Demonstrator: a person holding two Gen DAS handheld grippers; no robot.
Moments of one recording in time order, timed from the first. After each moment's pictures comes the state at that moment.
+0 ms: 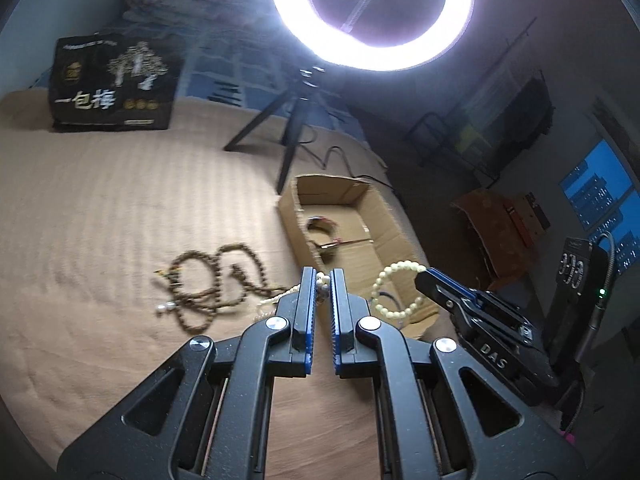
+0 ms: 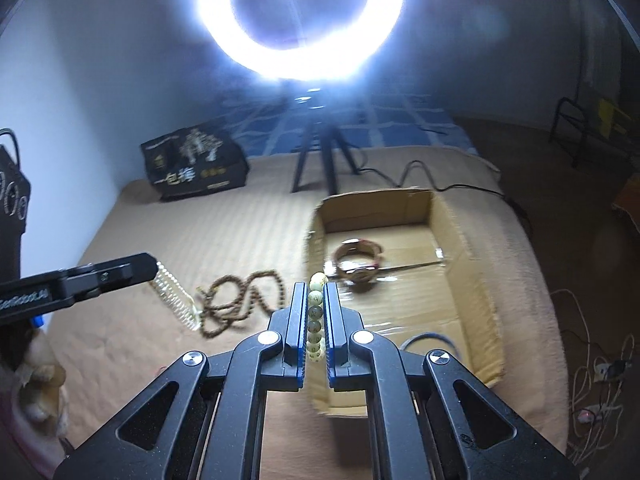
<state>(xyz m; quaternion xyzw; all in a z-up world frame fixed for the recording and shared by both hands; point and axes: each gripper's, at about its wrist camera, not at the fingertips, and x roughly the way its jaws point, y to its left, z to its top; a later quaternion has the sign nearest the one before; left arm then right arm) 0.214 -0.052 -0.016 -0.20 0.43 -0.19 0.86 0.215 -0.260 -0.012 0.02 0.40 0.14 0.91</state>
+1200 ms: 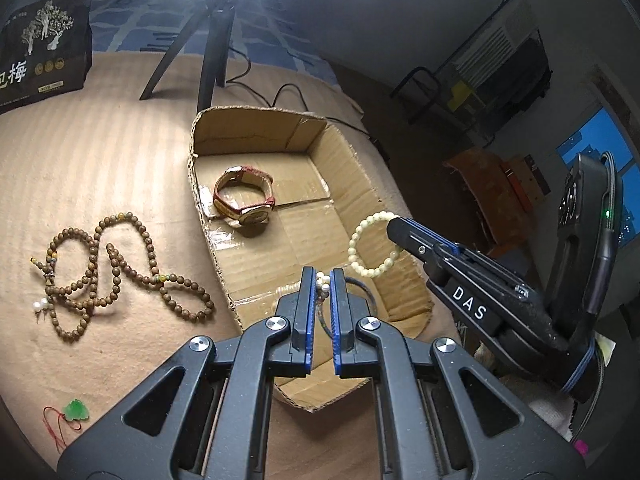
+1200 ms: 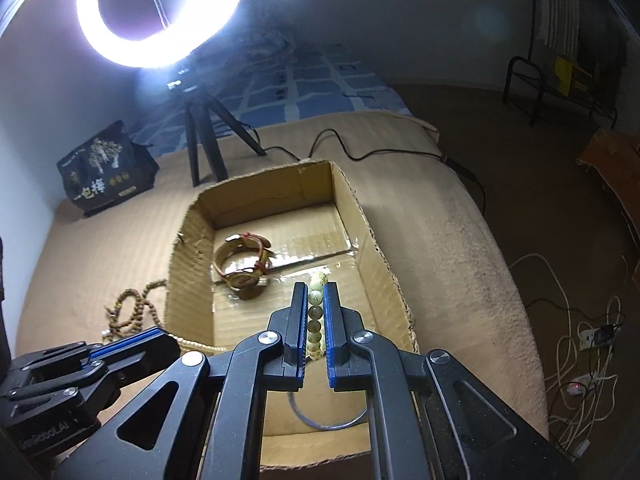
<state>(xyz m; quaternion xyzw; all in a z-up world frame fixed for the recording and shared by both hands) 0.254 -0.168 -0.079 -0.17 0.48 -0.22 0.83 0.268 -0.334 -0.062 0.05 0.44 0.05 0.89</state>
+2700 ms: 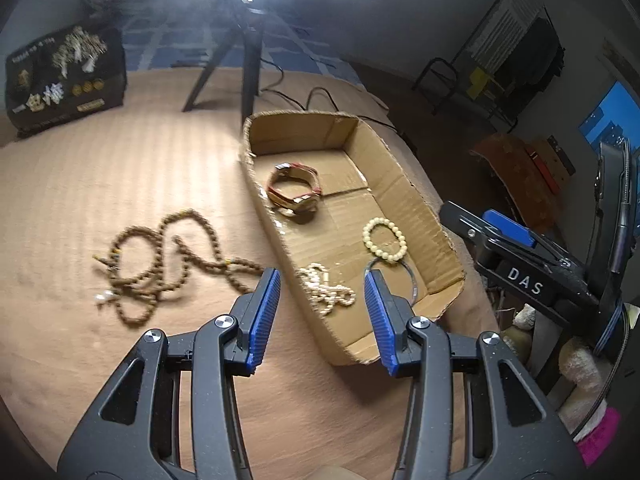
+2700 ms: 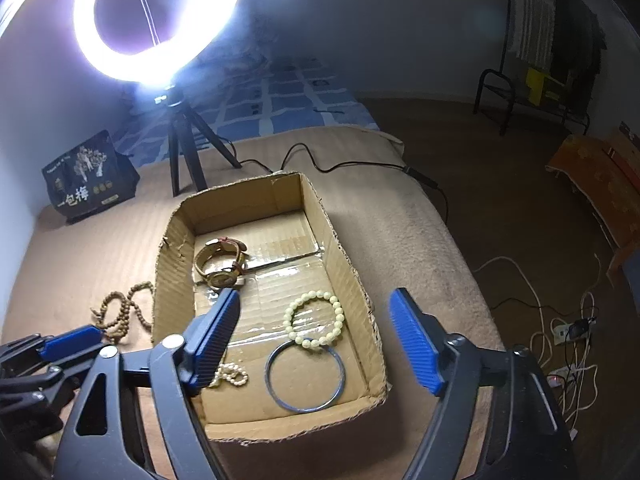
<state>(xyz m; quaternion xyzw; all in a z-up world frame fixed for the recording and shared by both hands) 0.225 -0.136 -0.060 -0.10 0.48 -0.18 0.85 0.241 -0.337 -0.042 0.03 0.42 -0.01 0.91</state>
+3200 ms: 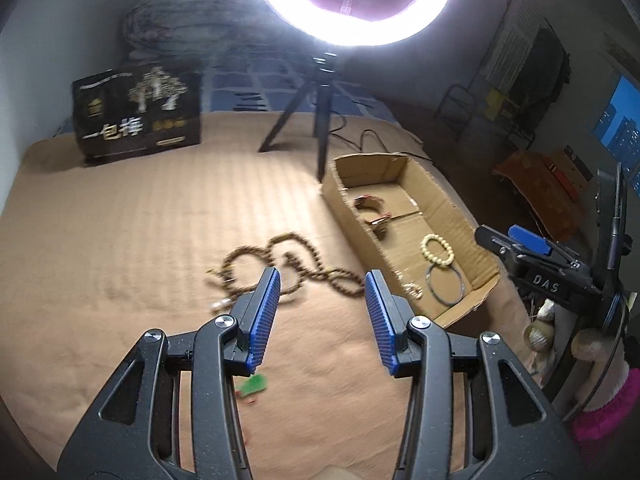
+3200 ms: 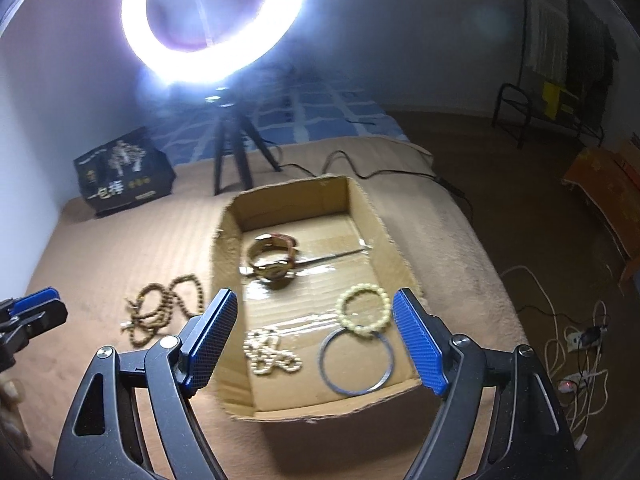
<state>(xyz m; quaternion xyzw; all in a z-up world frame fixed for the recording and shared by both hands) 0.186 -0.042 -0.030 -0.07 0.43 -0.13 0.89 0.217 -0.296 -0.032 0.02 0.39 0.04 0.92</state>
